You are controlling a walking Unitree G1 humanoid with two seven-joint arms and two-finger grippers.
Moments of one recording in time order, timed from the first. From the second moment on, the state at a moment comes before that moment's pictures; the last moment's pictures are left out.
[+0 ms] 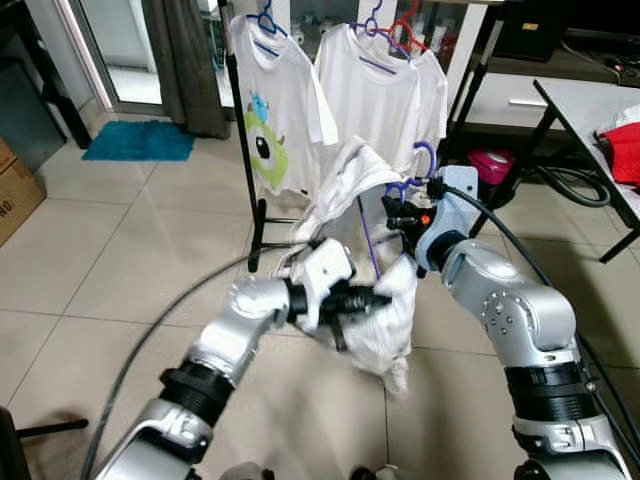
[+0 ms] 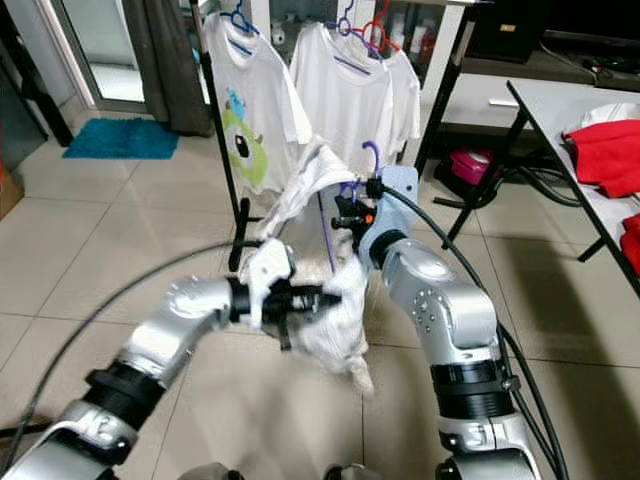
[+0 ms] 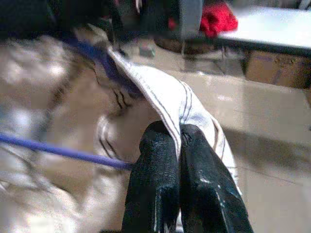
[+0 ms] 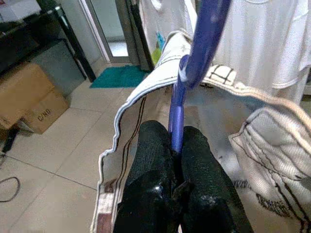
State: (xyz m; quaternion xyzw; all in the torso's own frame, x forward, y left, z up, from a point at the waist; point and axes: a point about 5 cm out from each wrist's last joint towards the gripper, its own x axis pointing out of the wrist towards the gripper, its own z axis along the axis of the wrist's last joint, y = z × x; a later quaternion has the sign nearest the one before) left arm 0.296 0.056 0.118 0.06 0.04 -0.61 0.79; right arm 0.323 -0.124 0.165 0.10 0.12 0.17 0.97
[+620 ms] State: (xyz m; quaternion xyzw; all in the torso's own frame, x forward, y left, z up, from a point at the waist) left arm 0.295 0.054 0.136 0.07 0.00 -0.59 0.80; right arm 0.322 -0.119 0.160 0.04 0.13 0.19 0.97
